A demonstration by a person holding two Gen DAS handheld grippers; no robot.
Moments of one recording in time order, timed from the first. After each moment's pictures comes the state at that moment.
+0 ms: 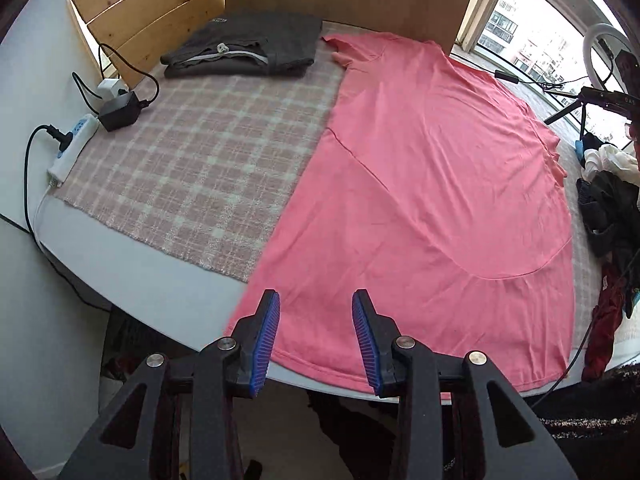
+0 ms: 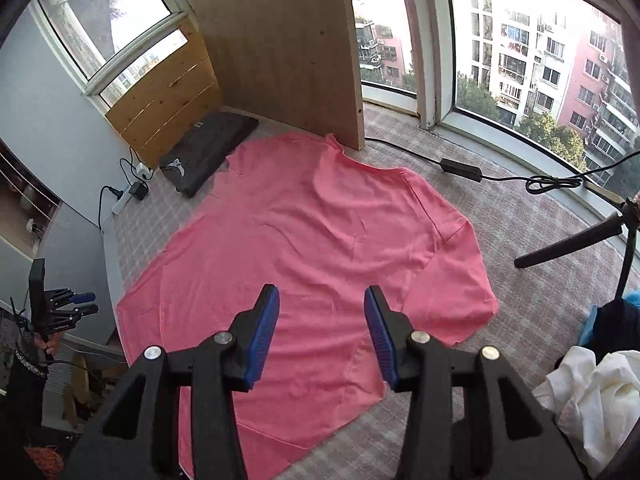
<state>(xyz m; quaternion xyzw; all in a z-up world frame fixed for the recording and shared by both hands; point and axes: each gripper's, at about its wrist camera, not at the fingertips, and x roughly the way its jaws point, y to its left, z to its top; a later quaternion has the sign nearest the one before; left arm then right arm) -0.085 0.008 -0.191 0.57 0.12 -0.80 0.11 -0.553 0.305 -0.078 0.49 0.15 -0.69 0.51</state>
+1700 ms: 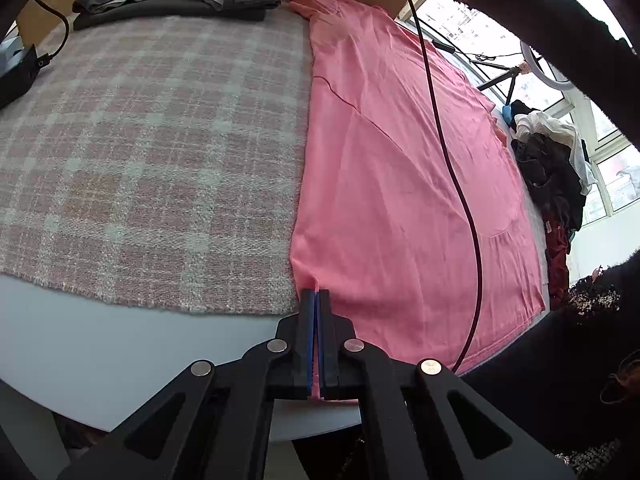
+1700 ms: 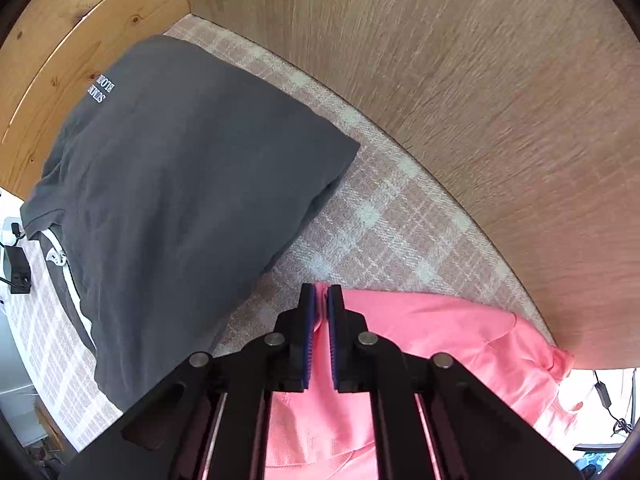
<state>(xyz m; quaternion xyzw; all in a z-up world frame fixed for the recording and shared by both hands) -0.094 -0.089 -0.266 0.57 0.18 -0.79 -0.11 -0.505 -0.172 -0.225 0.56 0.33 -0.64 0.41</state>
